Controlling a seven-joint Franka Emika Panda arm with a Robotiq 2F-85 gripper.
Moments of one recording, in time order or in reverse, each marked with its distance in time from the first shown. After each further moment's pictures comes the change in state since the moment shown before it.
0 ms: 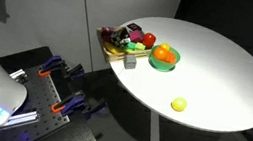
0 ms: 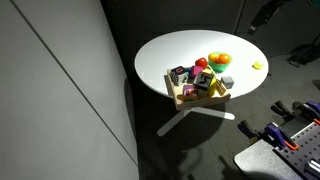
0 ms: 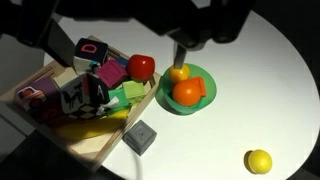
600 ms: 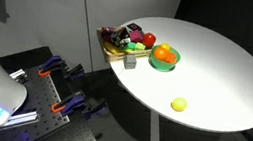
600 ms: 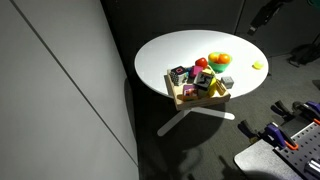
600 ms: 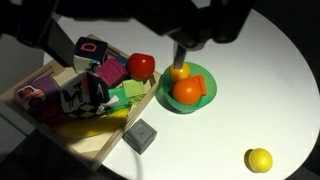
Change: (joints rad) arm 0.000 0.007 -0.002 0.000 0.000 0.000 0.001
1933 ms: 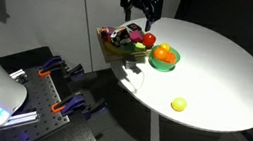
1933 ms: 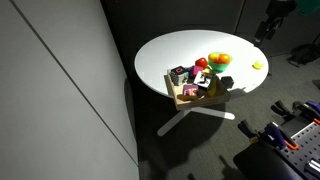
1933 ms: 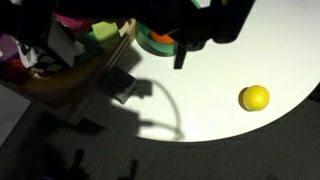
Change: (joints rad) arm -0.037 0.289 -0.143 0.168 0.045 -0.155 -0.126
